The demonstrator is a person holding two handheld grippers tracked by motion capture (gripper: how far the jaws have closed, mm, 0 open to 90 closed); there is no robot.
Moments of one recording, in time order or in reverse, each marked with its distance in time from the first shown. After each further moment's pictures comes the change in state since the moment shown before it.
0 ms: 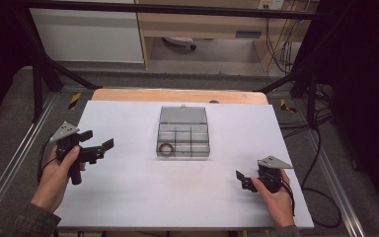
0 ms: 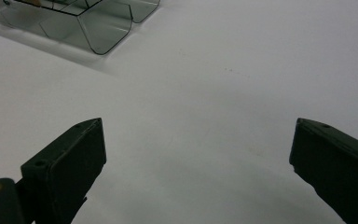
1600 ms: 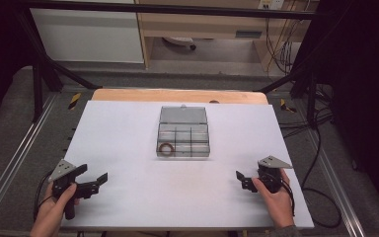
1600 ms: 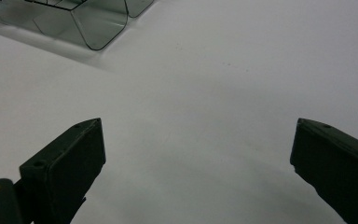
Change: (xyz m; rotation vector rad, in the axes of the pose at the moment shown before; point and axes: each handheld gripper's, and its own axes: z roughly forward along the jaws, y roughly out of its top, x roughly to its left) left arm 0.003 -0.103 -0.021 0.081 0.036 -0.013; right arm 0.000 -0.001 0.001 0.017 -0.006 0.021
